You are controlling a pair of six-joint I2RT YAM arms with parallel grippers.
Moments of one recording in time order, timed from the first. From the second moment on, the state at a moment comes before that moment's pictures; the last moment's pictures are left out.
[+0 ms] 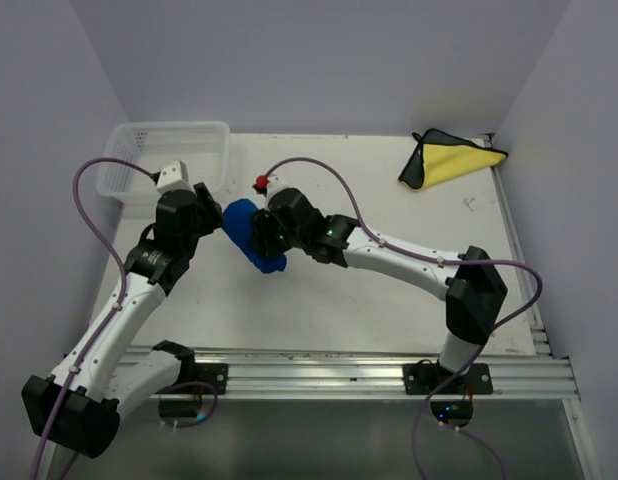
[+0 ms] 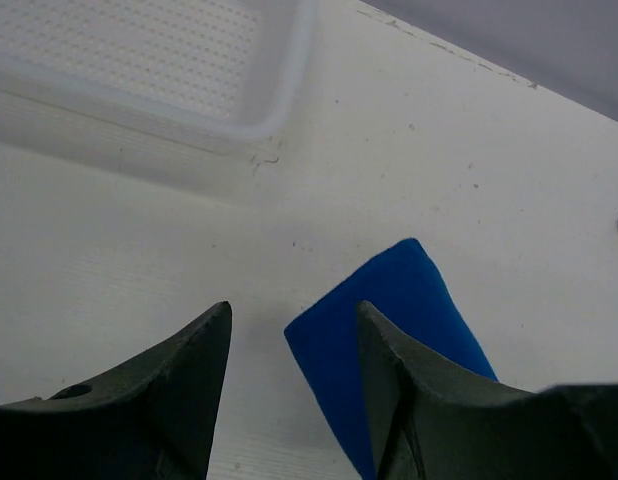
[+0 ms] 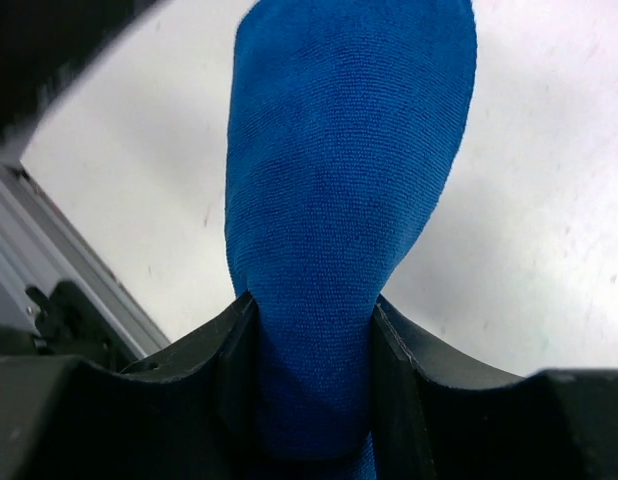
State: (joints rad) left arm -0.33 0.96 0.89 -0.38 -0.35 -0.52; right arm 1.03 1.72 1.40 -0.28 0.08 0.48
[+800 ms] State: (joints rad) left arm -0.30 1.01 0.86 -0.34 -0.29 -0.52; right arm 0.90 2.06 1.48 -0.14 -0.01 0.49
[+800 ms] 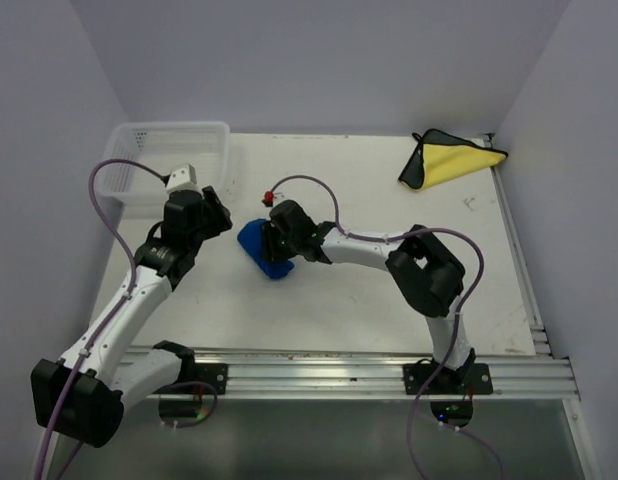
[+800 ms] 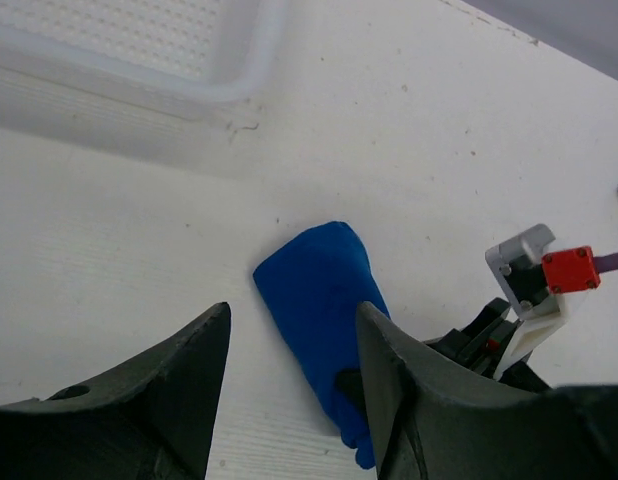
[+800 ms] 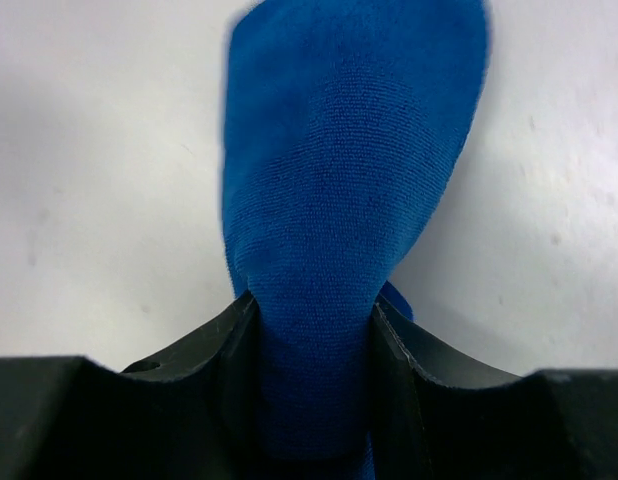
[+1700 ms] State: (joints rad) left arm -0.30 1.21 0.64 -0.04 0.02 -0.66; right arm 0.87 1.88 1.07 0.16 0.13 0.68
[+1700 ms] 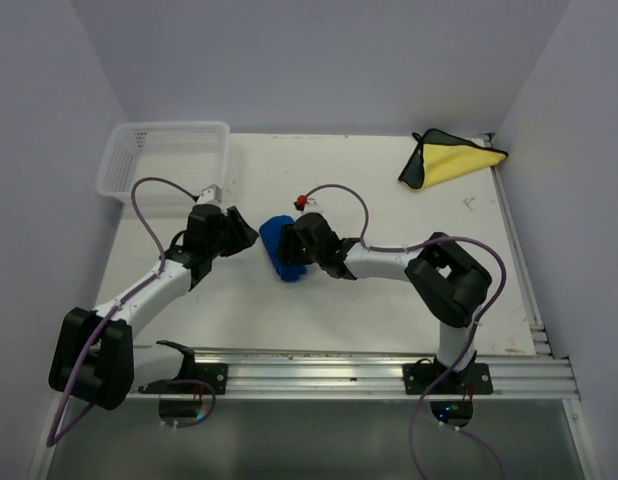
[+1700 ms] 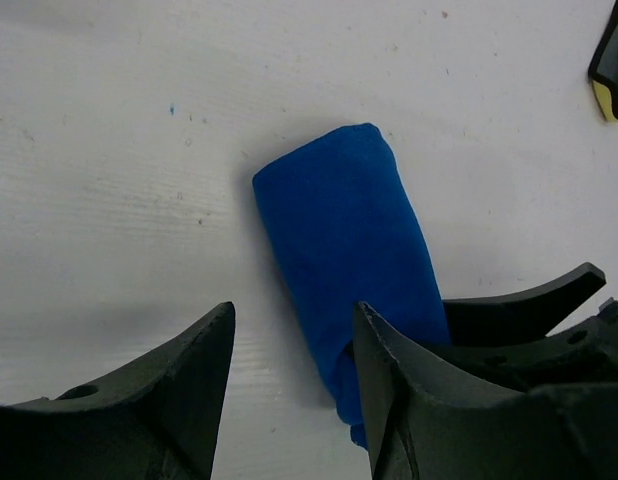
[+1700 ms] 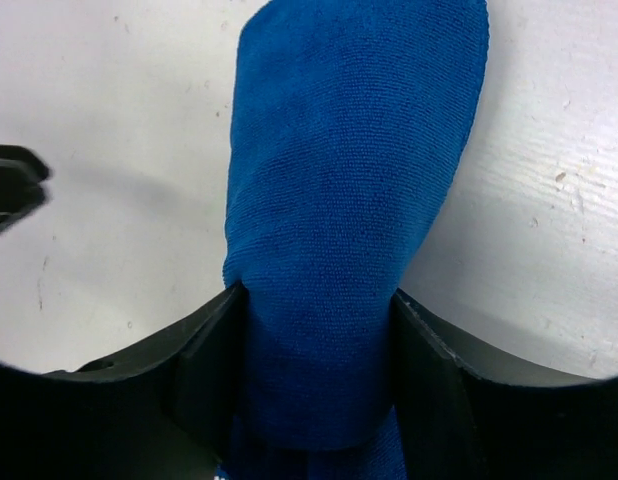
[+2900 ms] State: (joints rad) left arm -0.53 1.51 0.77 0.09 0.02 -0.70; right arm 0.87 1.35 0.75 0.02 0.23 0.54
